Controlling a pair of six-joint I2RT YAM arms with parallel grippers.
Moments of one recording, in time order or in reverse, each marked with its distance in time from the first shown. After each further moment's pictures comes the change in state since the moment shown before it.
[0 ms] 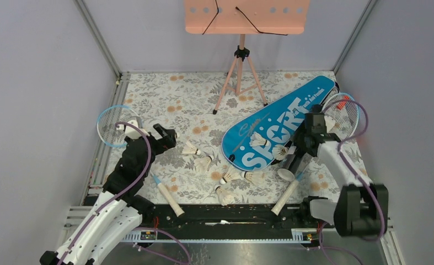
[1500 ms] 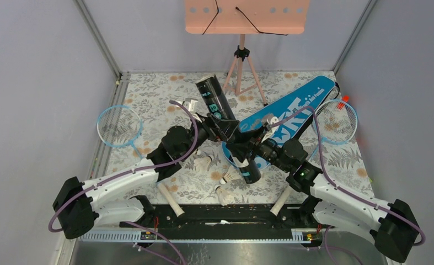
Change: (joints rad) left arm -0.420 0.558 0.171 0.780 0.267 -0.100; right arm 0.767 -0.401 -0.261 0.958 -0.406 -0.300
